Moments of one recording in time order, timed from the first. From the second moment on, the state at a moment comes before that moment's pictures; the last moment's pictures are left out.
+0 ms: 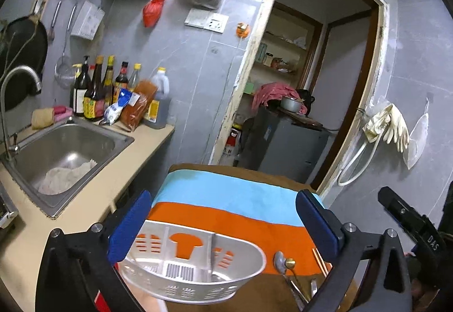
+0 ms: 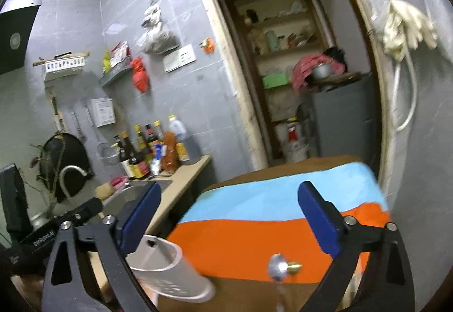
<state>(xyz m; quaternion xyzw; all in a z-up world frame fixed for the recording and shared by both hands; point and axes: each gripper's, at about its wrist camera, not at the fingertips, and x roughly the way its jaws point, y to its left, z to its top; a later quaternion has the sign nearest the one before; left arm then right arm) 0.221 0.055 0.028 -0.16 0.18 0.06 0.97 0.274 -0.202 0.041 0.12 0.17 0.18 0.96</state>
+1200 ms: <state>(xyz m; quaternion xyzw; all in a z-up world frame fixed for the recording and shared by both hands) 0.283 -0.090 -0.062 -0.11 0.28 0.01 0.95 0.321 -0.362 -0.047 0.08 0.28 0.06 0.96</state>
